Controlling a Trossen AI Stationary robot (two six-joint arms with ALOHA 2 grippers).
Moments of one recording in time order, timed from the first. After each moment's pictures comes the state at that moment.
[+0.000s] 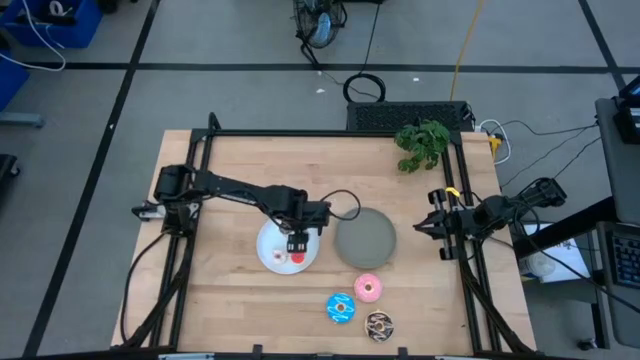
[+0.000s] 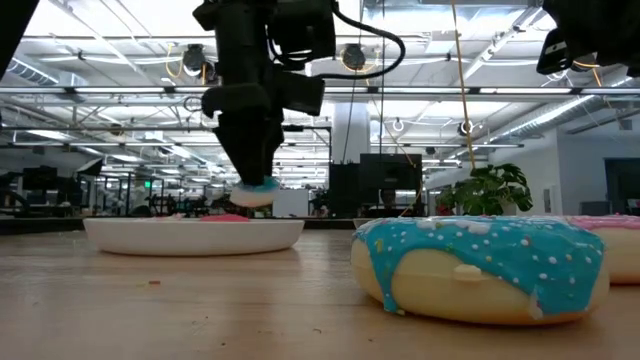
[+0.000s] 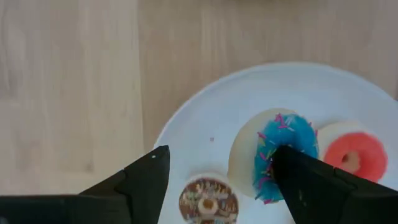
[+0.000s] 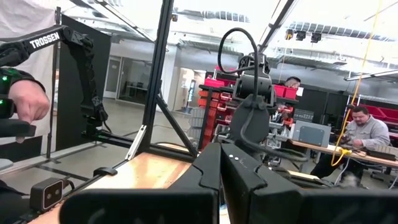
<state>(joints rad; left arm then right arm) -0.04 1.90 1.39 -0.87 -0.06 -0.04 0.39 0.02 0.02 0.29 0.18 -0.22</state>
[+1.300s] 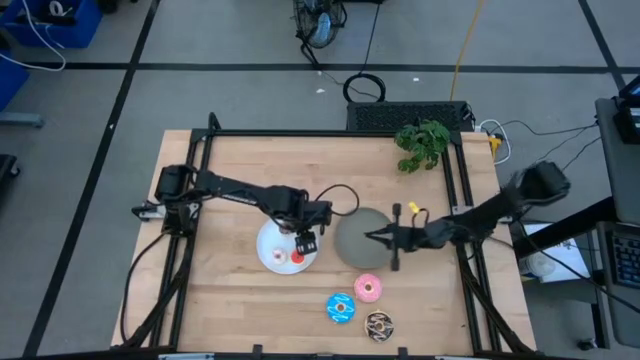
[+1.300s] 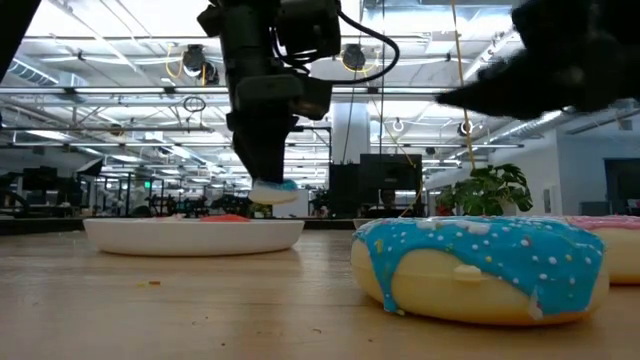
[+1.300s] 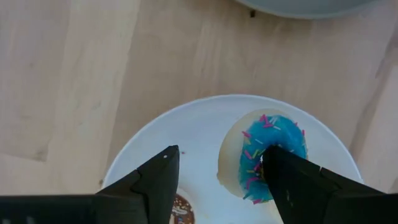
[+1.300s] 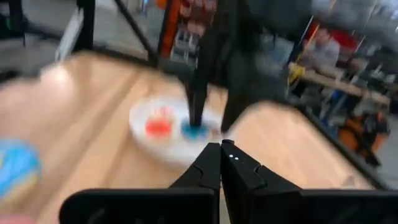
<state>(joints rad) -0.04 1.90 1.39 -0.81 0.00 -0.30 0.38 1.34 0.21 1.05 0.44 -0.23</state>
